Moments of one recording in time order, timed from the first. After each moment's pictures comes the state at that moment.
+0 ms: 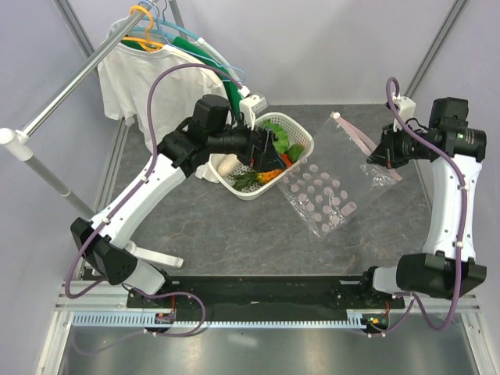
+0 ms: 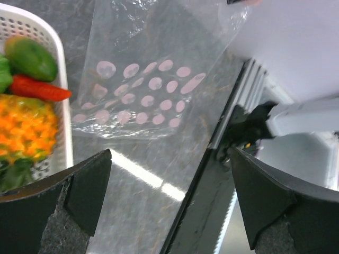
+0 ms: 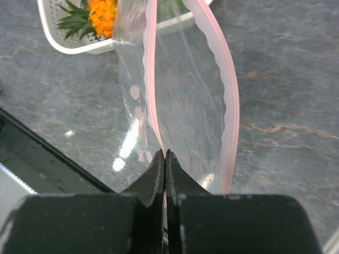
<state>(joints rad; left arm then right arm) -0.65 1.49 1.64 -0.64 0.55 -0.17 -0.27 1.39 1.67 -1.29 -0.73 -0.45</state>
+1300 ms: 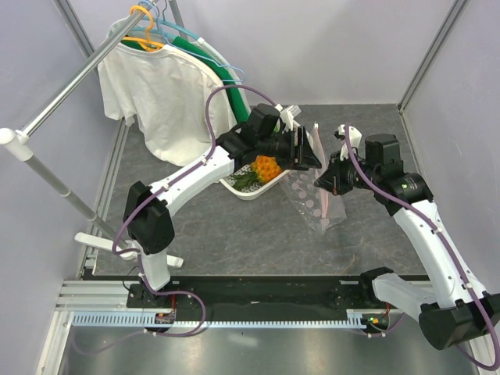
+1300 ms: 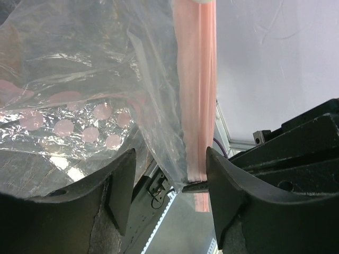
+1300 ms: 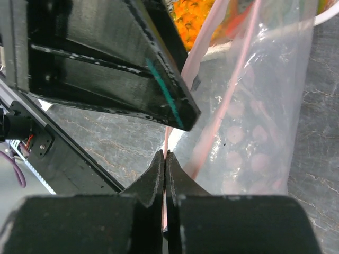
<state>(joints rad) -0.77 1.85 1.72 -0.37 0.52 -0.77 0.26 1.05 1.14 -0.73 -0.49 0.12</state>
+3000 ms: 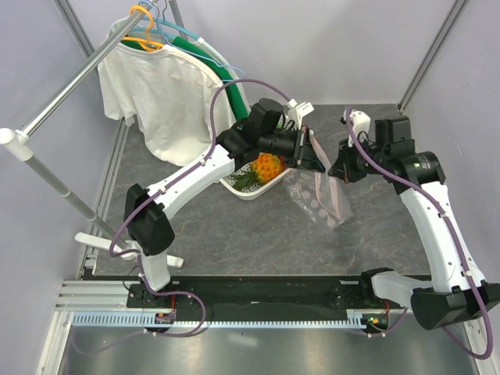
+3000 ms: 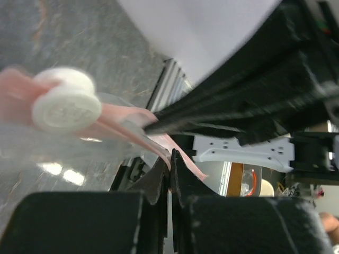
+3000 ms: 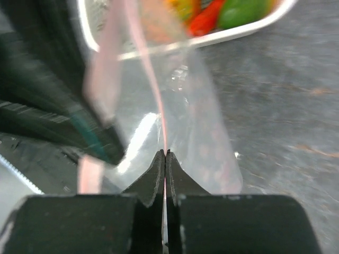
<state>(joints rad) -0.79 1.84 1.77 -0.36 0.69 -0.70 0.21 1.18 1.39 -0.97 -0.45 -0.04</state>
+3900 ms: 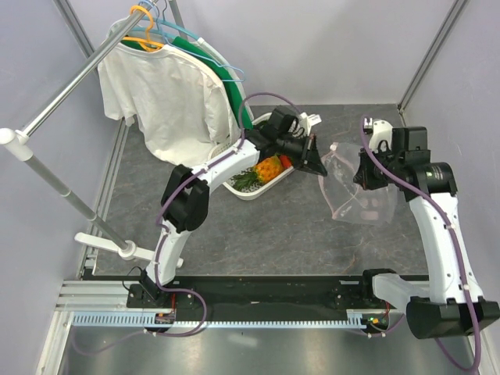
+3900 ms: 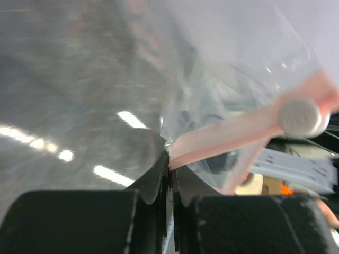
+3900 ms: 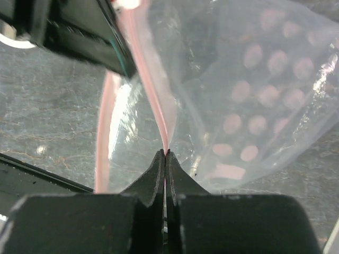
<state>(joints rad) -0.76 2.23 1.98 -0.28 0.89 -0.69 0.05 1.08 1.35 -1.07 -0.28 -0.10</state>
